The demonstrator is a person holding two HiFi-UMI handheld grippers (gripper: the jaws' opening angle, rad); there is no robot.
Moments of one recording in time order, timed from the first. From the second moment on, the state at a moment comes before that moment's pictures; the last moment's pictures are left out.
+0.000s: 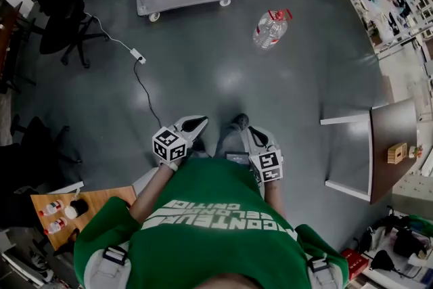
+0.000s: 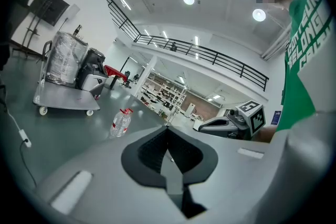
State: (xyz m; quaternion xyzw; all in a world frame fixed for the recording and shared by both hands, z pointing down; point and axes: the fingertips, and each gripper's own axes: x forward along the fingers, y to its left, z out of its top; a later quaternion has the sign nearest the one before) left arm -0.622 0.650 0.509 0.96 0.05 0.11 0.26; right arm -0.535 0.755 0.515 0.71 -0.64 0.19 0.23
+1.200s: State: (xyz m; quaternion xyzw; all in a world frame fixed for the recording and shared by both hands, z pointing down) left arm -0.541 0.610 0.503 0.96 0.05 0.13 0.25; right arm -0.459 0.693 0.523 0.69 -0.66 0.20 0.21
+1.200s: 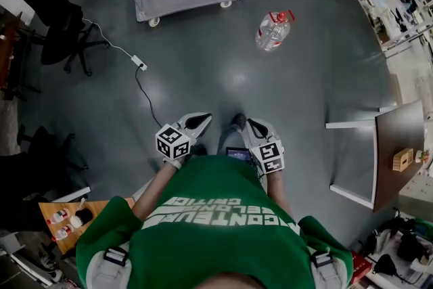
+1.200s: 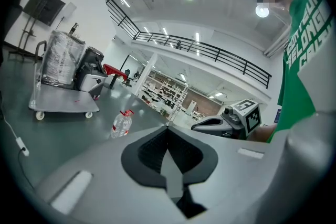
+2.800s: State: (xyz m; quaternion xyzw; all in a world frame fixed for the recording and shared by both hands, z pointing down) left arm -0.270 0.601 0.472 0.95 0.14 0.16 0.21; right arm -0.183 0.710 0.510 0.77 -0.57 0.23 0.16
